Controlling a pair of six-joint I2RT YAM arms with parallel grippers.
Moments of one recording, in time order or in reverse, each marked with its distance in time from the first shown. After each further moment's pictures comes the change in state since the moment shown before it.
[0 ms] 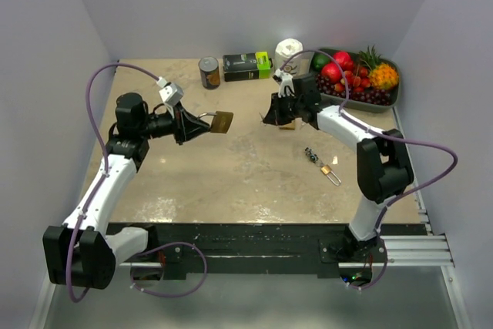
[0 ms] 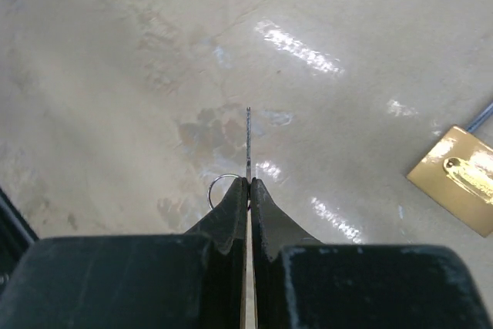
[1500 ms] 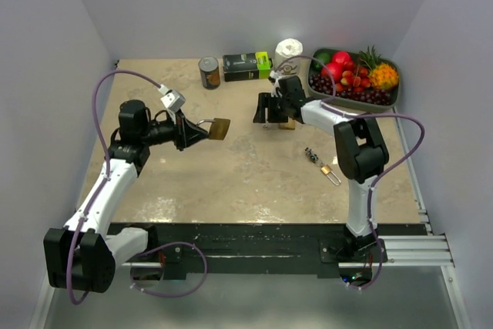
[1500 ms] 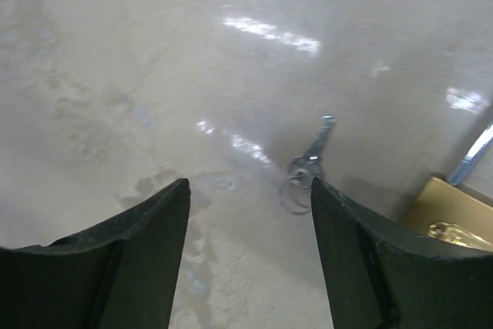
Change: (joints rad) left arm 0.001 -0.029 -0.068 -0.041 -0.099 0.014; right arm 0.024 0.288 0.165 0.024 0.228 0.180
